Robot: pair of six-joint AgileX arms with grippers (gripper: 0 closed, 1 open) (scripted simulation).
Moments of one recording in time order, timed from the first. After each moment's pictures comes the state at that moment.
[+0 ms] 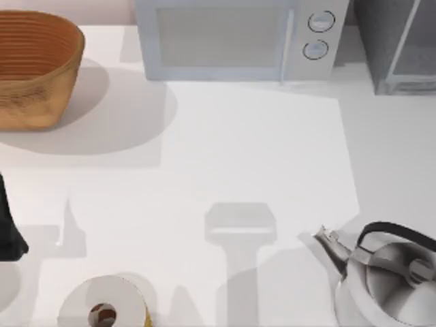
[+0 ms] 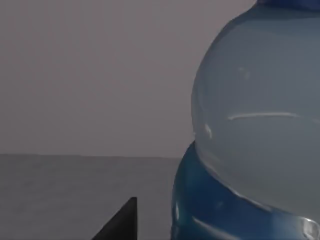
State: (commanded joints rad) left arm 0.00 0.00 0.00 0.00 0.00 0.00; right arm -0.25 2.36 1.36 1.00 -0.21 -0.02
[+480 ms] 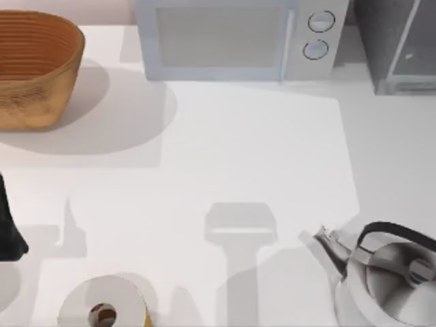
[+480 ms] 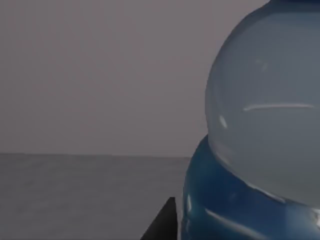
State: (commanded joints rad) left arm 0.00 0.00 0.00 0.00 0.00 0.00; right arm -0.25 2.36 1.36 1.00 -0.21 -0.02
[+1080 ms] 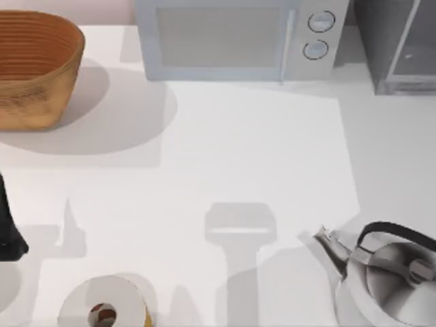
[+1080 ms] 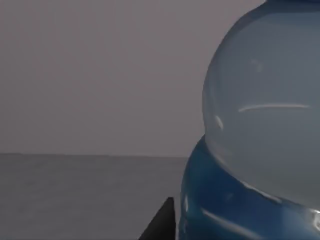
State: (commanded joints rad) left arm 0.00 0.00 0.00 0.00 0.00 0.00; right arm -0.25 2.36 1.36 1.00 -0.21 -0.02
